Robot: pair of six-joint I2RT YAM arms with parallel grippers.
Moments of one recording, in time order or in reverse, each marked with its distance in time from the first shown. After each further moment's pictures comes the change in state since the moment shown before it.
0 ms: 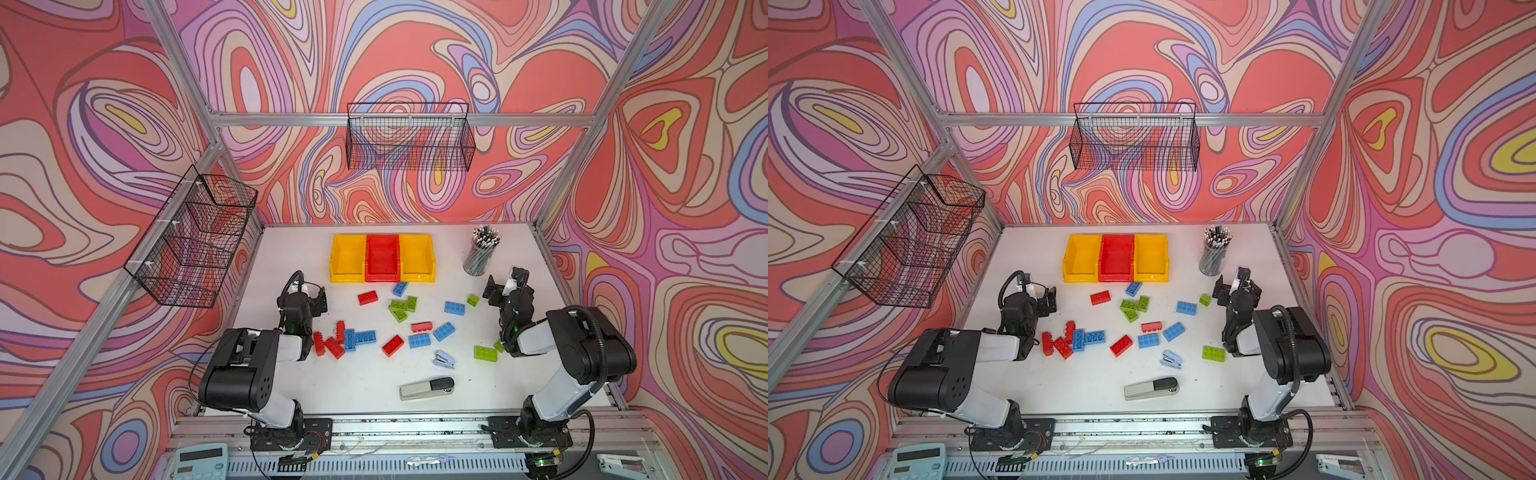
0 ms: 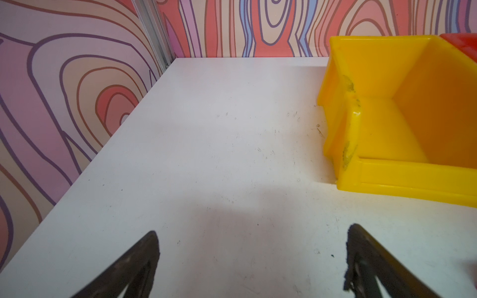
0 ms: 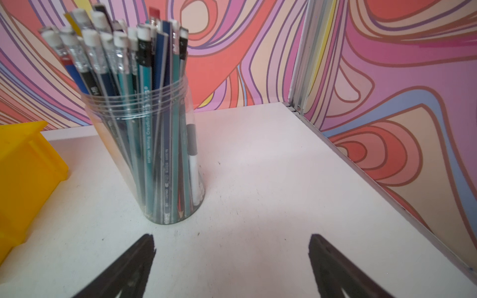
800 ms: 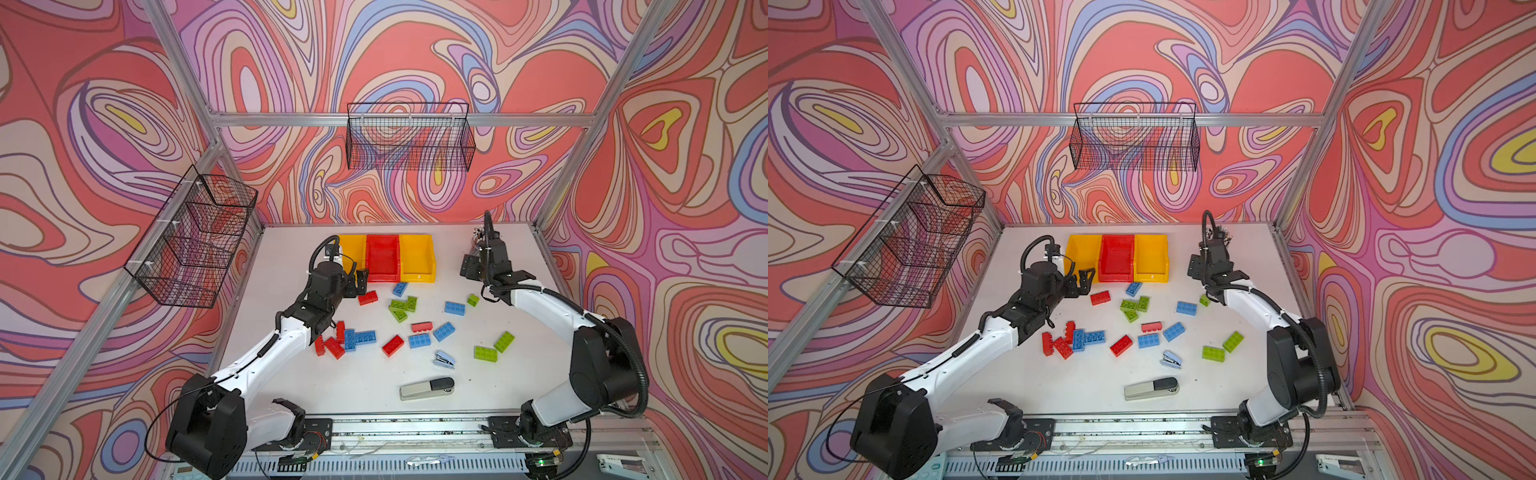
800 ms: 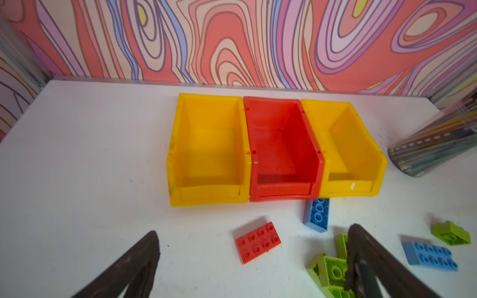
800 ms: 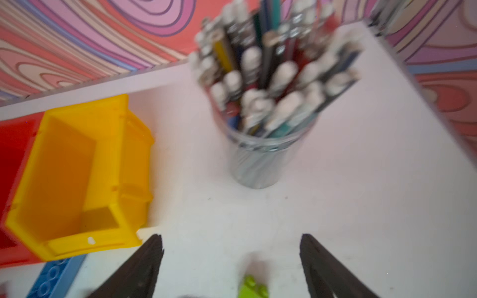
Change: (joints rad) left arm -0.385 -0.301 0.443 -0.845 0.034 -0.274; right arm 0.233 -0.107 0.704 -1.340 -0.037 0.311
